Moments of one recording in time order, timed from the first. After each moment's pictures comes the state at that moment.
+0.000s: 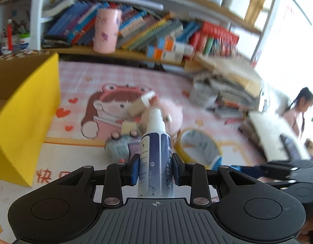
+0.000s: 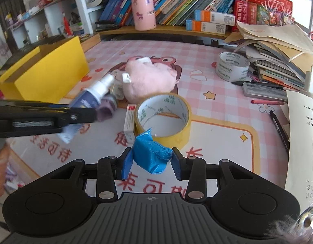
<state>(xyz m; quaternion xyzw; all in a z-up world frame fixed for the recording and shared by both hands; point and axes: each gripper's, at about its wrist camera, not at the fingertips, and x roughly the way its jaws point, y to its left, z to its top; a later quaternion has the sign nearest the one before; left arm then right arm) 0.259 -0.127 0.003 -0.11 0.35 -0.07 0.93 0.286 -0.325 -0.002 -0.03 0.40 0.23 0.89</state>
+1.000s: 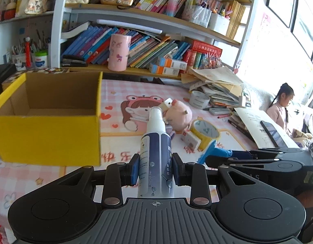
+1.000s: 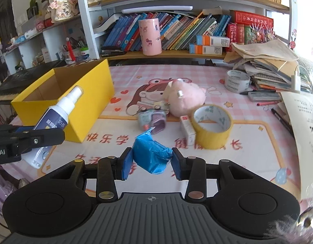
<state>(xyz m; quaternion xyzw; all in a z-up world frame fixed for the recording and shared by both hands) 0.139 -0.019 0.028 -0.08 0.31 -0.11 0.94 0.185 -0.226 0.031 0.00 0.34 0.17 0.93</state>
